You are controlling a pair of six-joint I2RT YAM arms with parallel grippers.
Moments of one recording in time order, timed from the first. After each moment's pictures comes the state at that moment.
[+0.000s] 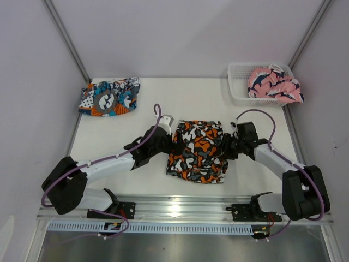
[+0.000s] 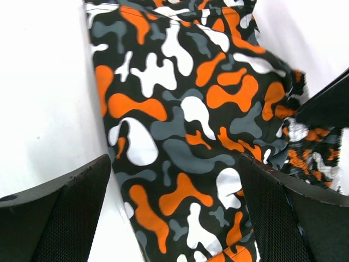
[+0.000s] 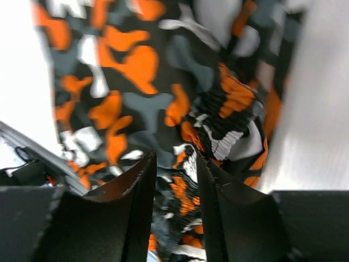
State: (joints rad) left arm -0.80 1.35 0.70 0.11 -0.11 -0.46; right arm 0.26 1.28 0.67 -0.31 -0.44 0.53
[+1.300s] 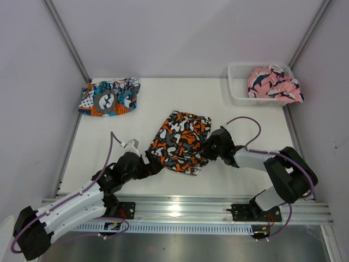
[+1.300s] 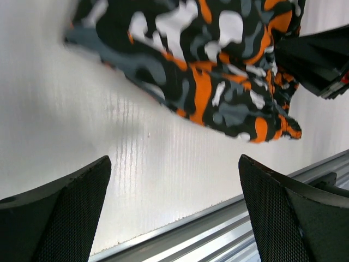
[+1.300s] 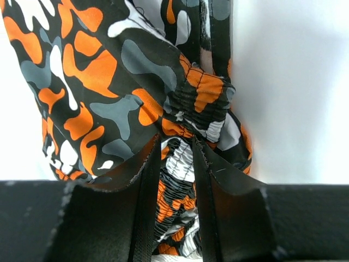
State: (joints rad) left arm -0.76 0.68 0.31 -0.30 -0.12 -0.94; right arm 0.58 1.47 0.56 0.14 -0.02 1.09
